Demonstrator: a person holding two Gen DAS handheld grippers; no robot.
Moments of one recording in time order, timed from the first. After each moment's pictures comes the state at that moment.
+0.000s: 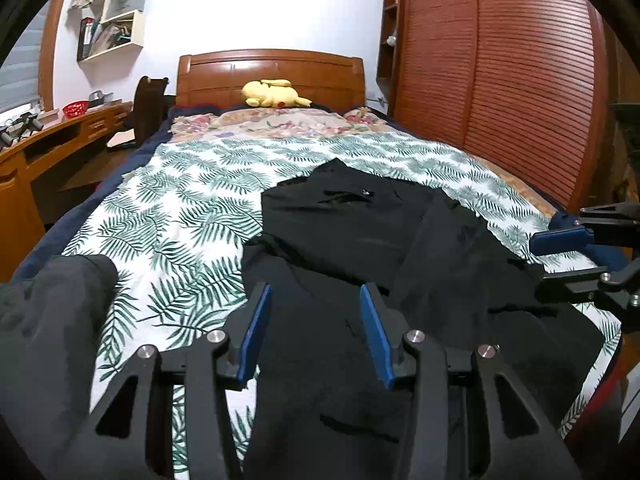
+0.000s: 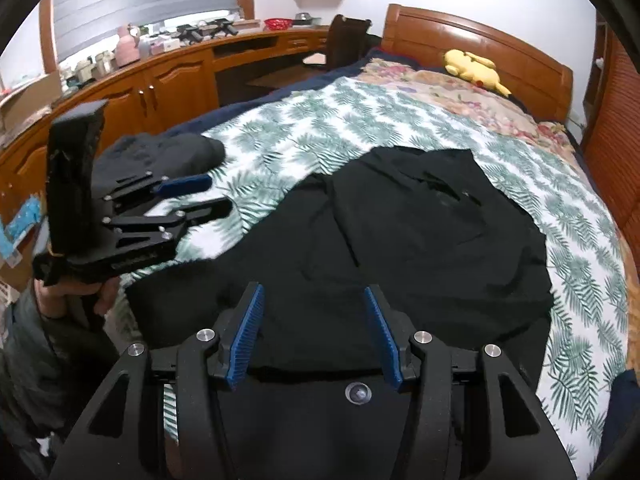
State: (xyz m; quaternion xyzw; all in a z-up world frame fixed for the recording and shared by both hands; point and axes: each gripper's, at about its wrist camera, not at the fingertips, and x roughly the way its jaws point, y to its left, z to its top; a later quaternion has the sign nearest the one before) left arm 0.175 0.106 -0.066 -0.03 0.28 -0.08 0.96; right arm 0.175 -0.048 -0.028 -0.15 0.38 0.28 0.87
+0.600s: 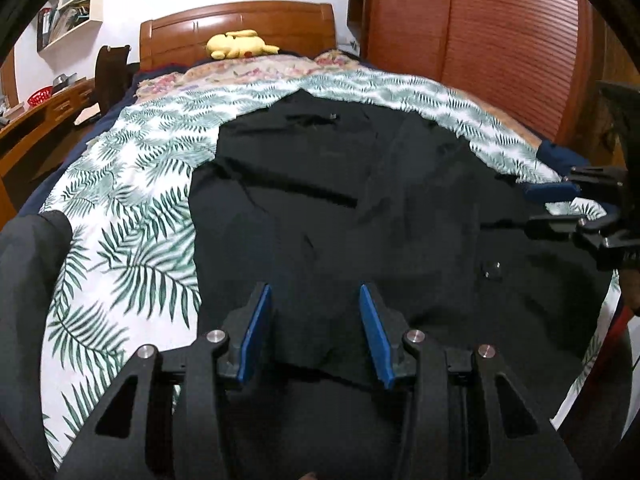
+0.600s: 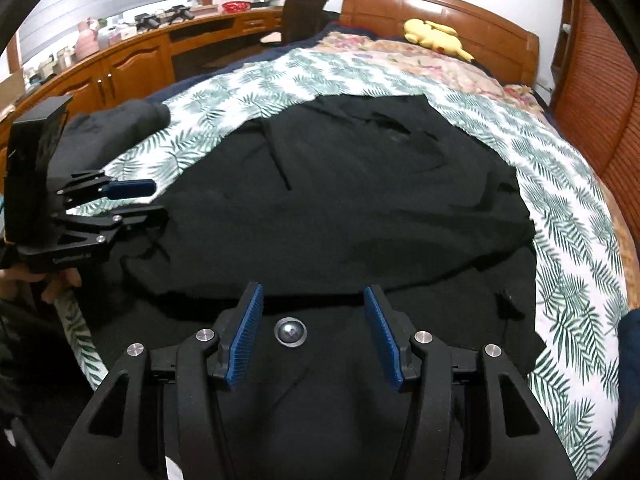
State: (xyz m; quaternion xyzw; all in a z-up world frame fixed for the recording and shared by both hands) left arm 0.171 0.070 -0.122 0.01 0.37 -0.12 0.92; right arm 0.178 -0.111 -0.090 -0.13 0.40 0.21 0.88
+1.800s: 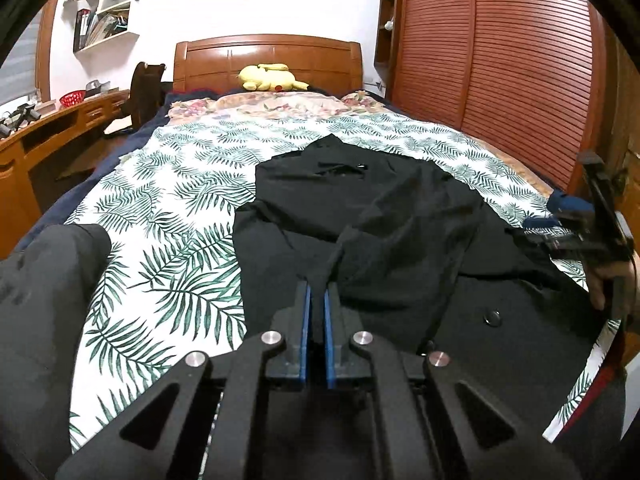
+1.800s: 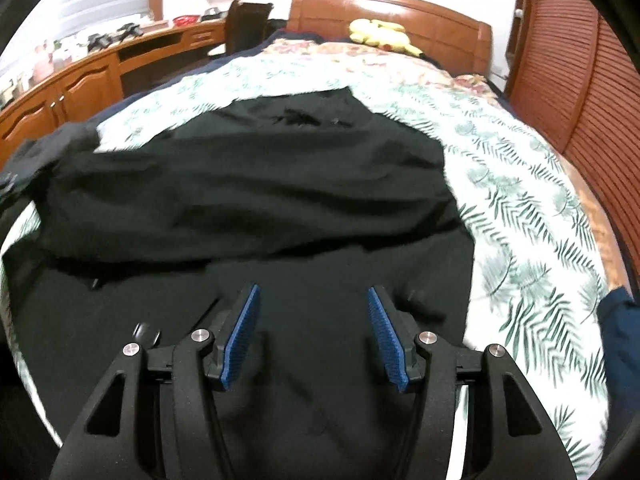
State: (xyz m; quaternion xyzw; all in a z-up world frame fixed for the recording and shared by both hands) left arm 0.154 0.106 -0.083 -0.03 0.30 -0.09 0.95; right arm 0.226 -0.190 -0.098 -0.11 0.38 0.14 0.91
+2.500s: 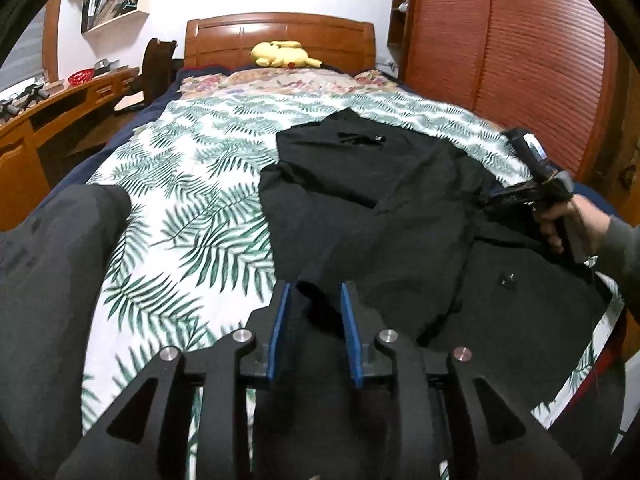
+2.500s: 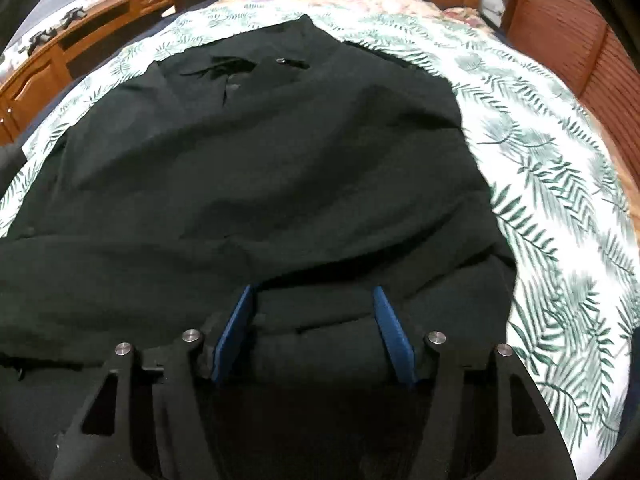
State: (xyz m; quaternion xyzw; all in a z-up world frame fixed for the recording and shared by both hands) left arm 0.133 0.123 -0.103 -0.03 0.35 -0.06 0.94; right arm 0.345 -0.205 -0.155 -0.09 0.49 0.10 0.86
